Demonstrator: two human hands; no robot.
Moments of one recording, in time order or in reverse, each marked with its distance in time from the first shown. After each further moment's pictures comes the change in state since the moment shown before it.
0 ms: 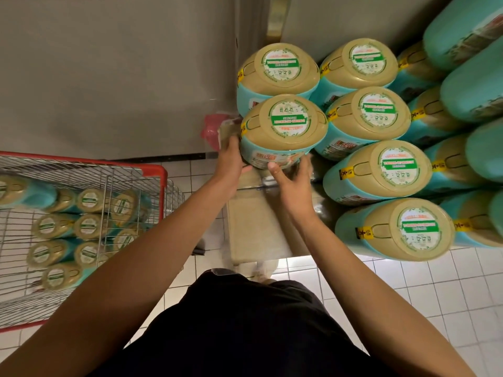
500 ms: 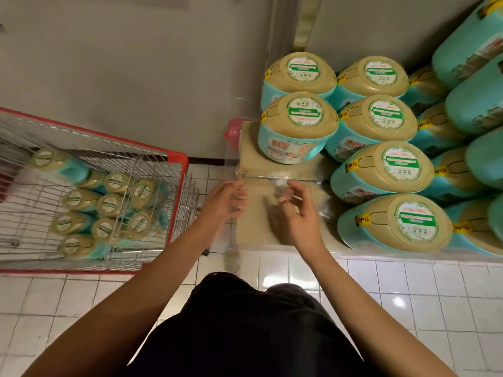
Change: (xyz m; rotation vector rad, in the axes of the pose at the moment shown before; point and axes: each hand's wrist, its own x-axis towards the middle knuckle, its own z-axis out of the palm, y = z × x) left_hand -0.122 -0.078 -0.081 0.027 -0.024 0.059; right_hand -0.097 0.022 -0.036 -0.008 -0.221 -0.043
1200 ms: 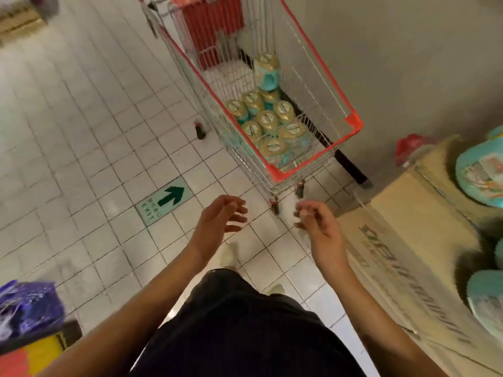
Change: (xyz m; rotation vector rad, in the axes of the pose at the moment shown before) left_hand -0.357 -0.194 -0.112 -0.249 0.729 0.205; right_hand -0.215 0.031 0.093 -0.050 -0.877 -0.196
